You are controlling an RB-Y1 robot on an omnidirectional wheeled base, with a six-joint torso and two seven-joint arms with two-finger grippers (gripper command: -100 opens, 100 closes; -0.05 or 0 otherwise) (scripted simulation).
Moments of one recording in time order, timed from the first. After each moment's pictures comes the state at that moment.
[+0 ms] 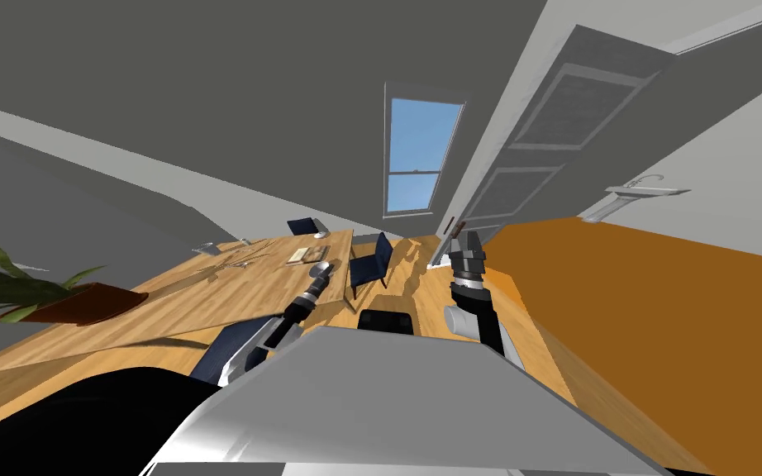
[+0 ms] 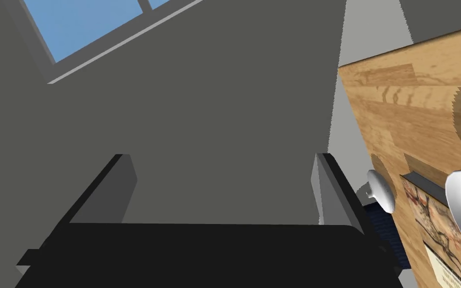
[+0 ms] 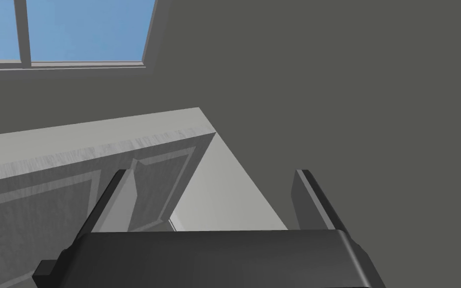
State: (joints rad) left arm 0.65 0.55 -0.01 -1.88 -0.14 -0.34 0.21; right arm 0.50 -0.02 0.04 -2.28 0.07 -0.41 0.04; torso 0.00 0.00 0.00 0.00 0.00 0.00
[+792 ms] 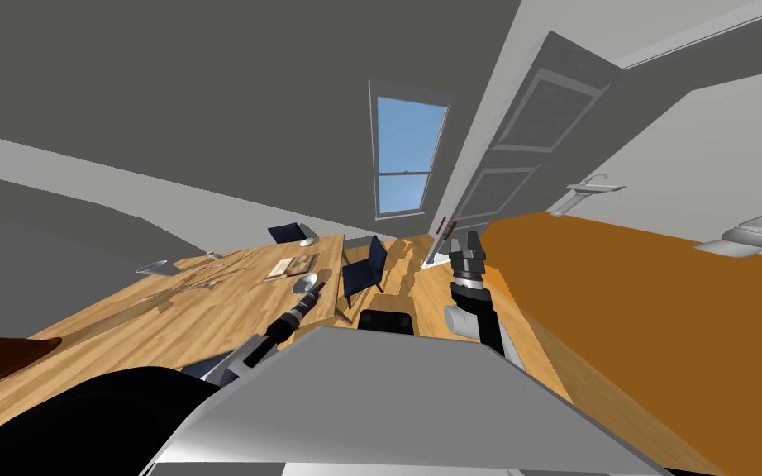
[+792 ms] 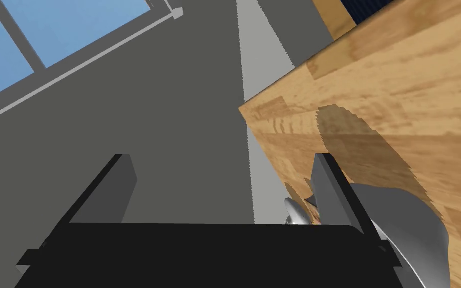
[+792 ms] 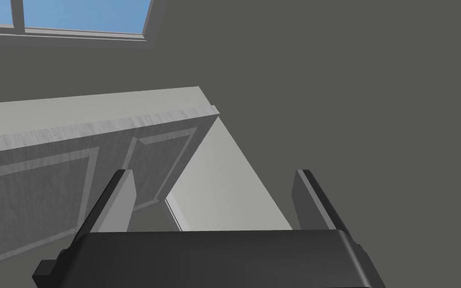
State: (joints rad) left arm 0.71 0.70 -0.04 -1.65 -0.18 -0.32 0.37; right arm 0.50 -0.02 0.04 -2.28 0.07 -0.41 0.04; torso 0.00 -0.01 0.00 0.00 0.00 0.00
